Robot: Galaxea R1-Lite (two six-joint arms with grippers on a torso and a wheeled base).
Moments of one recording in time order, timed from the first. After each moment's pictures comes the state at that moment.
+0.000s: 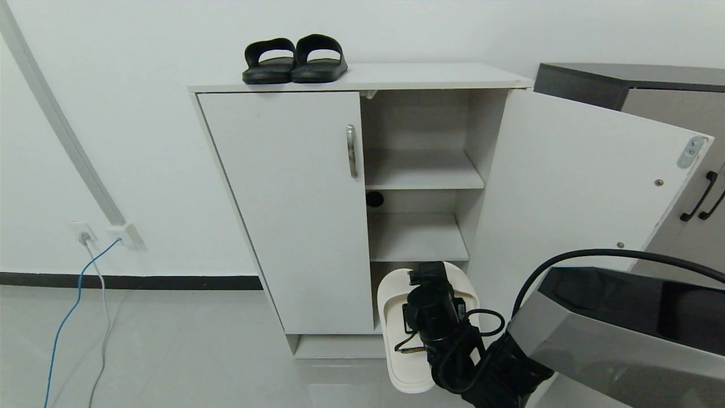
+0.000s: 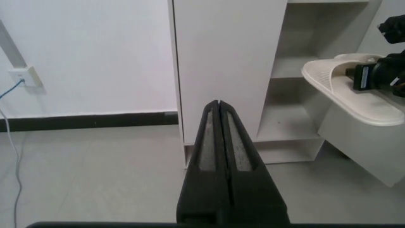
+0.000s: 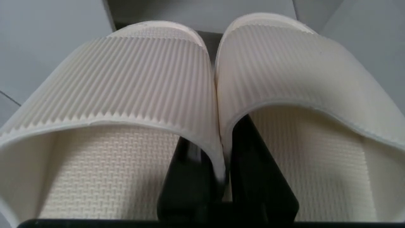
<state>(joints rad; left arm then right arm) 0.00 0.00 0.00 0.00 -0.03 0.00 0.83 2.35 -1.03 -0.95 -0.74 0.23</state>
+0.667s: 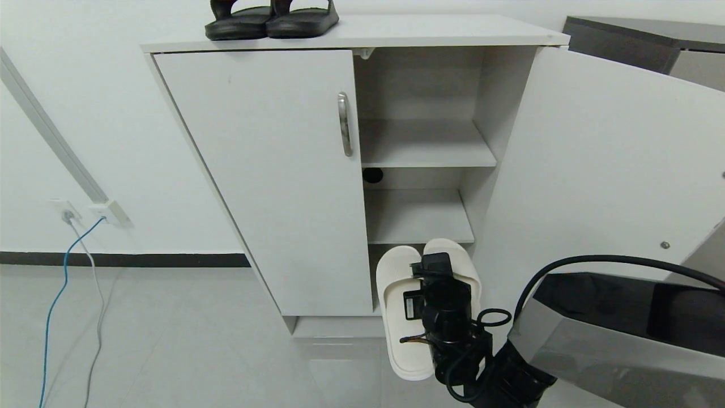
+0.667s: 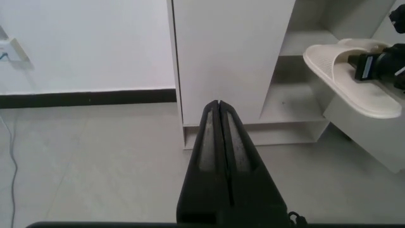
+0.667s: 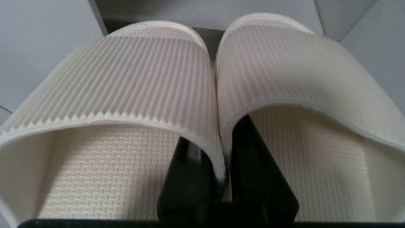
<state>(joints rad) 0.00 0.00 0.00 0.00 -0.03 0.00 0.83 2.36 -0.96 -1.30 -0.76 0.03</state>
